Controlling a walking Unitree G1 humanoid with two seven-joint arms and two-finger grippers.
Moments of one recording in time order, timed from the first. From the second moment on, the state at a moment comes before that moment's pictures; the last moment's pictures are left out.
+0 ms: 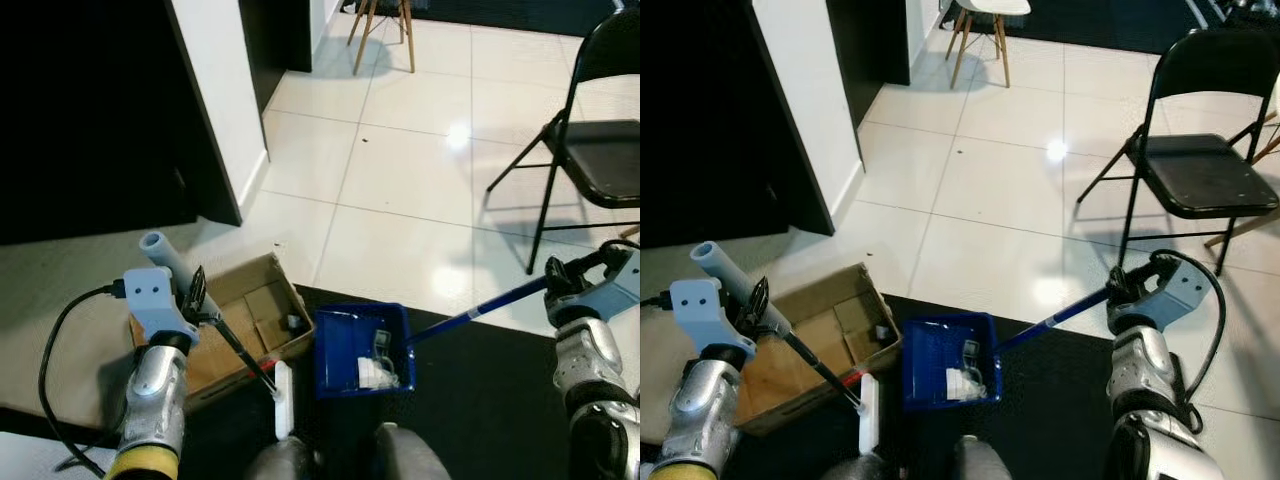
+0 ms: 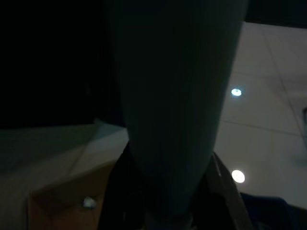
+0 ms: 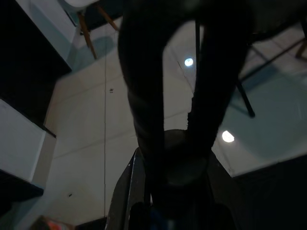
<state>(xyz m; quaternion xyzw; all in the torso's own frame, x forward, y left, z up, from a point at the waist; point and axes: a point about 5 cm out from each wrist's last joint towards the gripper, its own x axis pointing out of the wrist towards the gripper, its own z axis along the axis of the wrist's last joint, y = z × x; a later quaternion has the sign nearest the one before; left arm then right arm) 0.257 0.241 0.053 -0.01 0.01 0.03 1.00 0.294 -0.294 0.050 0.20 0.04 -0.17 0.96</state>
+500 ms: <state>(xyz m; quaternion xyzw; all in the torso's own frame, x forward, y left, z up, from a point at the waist) 0.256 0.239 0.054 0.00 0.00 0.02 1.00 0.294 -0.284 0.044 0.21 0.04 -0.17 0.96</state>
